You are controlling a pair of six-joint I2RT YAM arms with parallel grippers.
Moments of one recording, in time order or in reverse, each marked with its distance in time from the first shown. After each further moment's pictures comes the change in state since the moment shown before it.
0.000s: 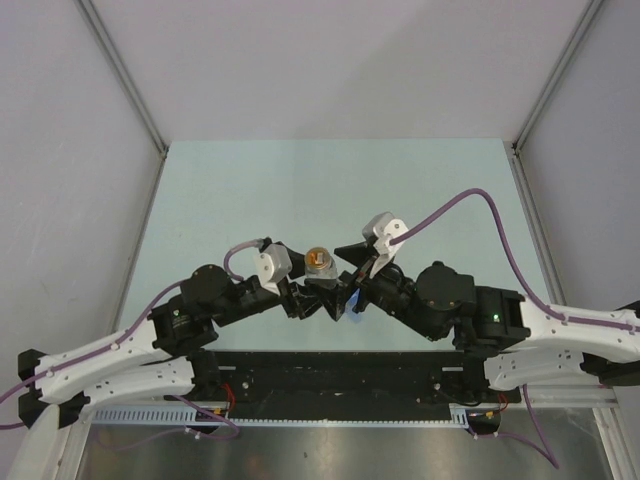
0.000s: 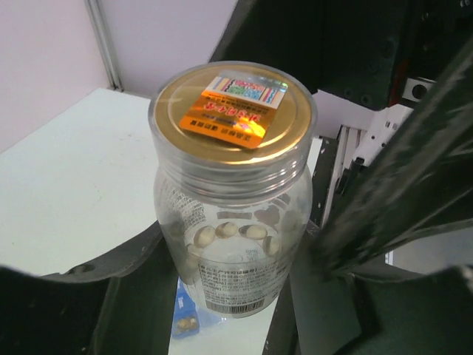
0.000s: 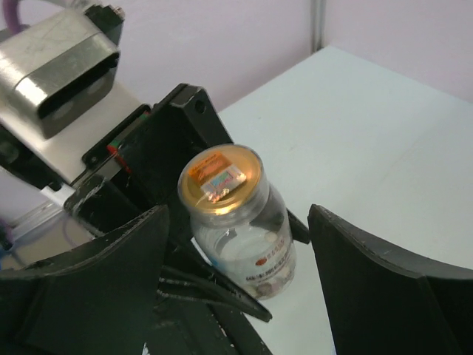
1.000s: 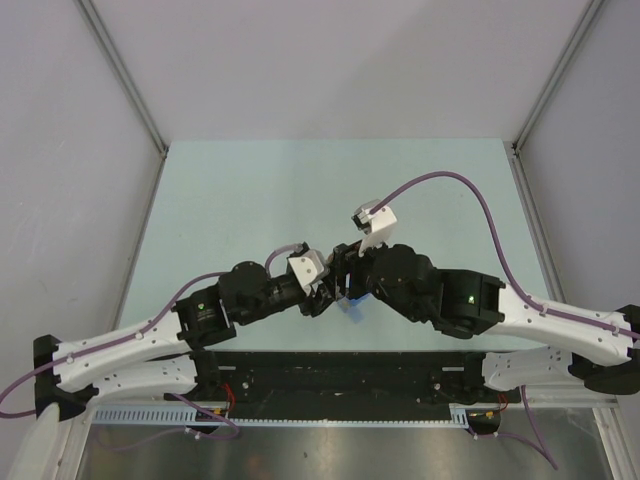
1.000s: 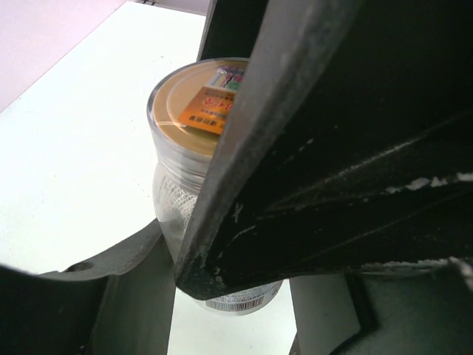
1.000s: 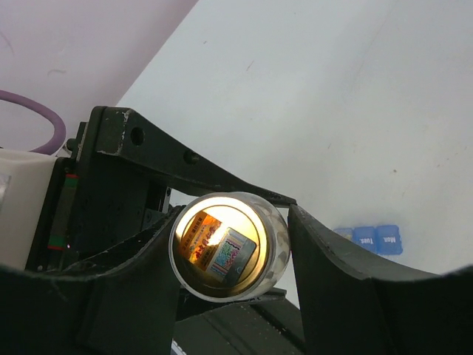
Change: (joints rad) left arm -0.002 0.140 0.001 -0.096 -0.124 0.116; right arm -0.154 0.117 0.043 -0.287 -0.013 0.358
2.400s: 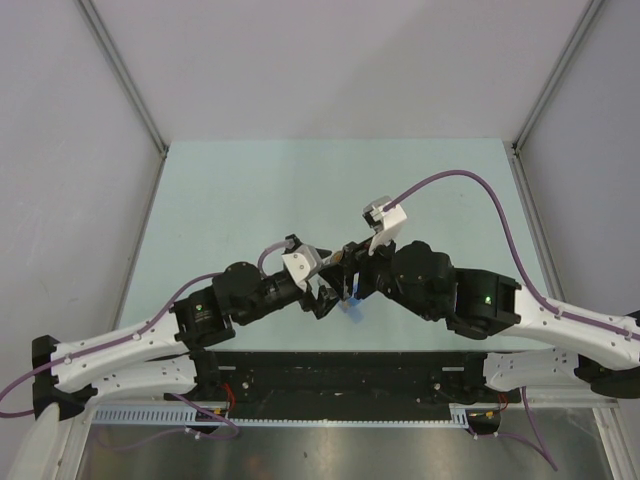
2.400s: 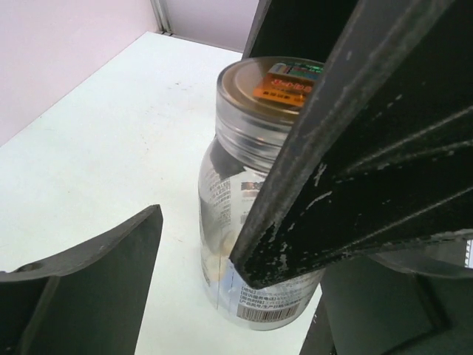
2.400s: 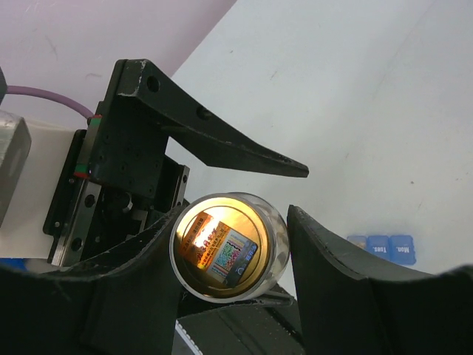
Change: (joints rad) left arm -0.011 -0.011 0.000 0.061 -0.043 -0.011; right arm -0.013 -0.054 0.001 0.013 -0.064 -0.018
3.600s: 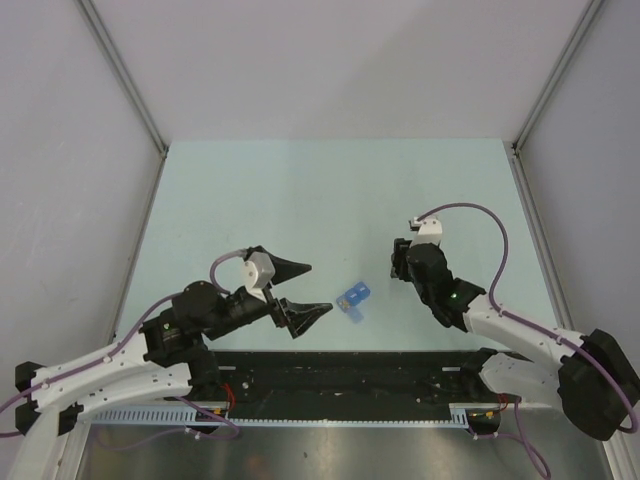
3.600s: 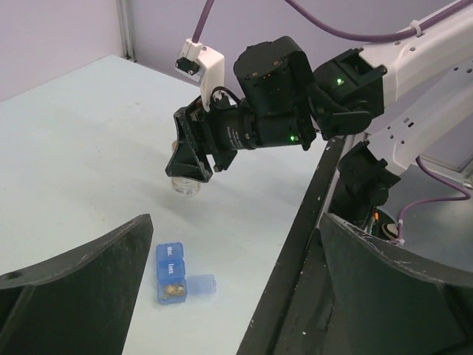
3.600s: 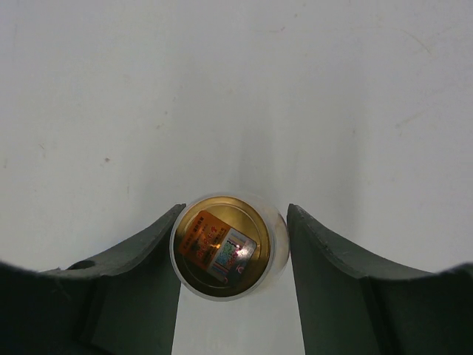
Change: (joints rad) left arm 0.012 -0.278 -0.147 -0.011 0.073 -0.219; right arm -0.632 -0.018 -0.760 0.493 0.023 -0.151
